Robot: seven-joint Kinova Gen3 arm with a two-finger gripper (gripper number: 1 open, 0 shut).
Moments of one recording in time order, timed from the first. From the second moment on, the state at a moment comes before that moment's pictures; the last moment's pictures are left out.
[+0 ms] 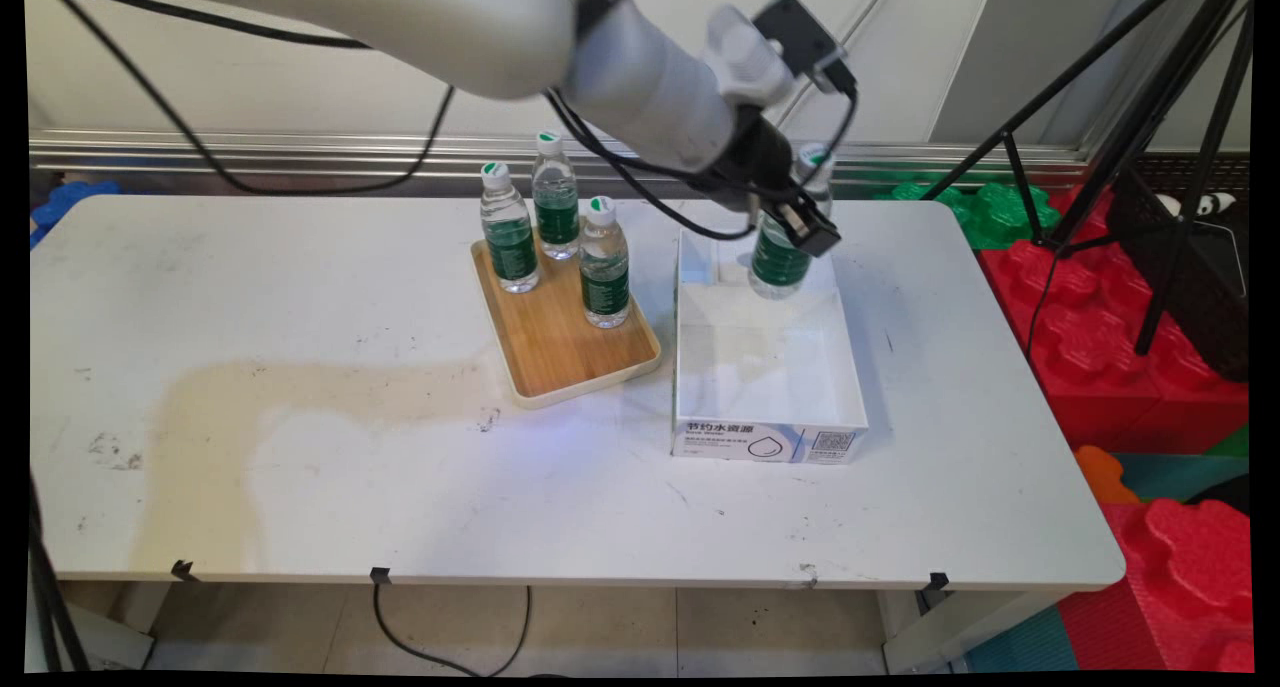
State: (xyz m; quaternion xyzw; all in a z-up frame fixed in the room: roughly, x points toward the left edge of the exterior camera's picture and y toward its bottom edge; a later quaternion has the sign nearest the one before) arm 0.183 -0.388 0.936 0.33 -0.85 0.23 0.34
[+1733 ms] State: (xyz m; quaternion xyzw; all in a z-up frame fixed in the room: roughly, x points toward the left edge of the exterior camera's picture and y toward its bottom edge) arm 0.354 -0.260 0.974 0.38 -0.85 0.20 0.30
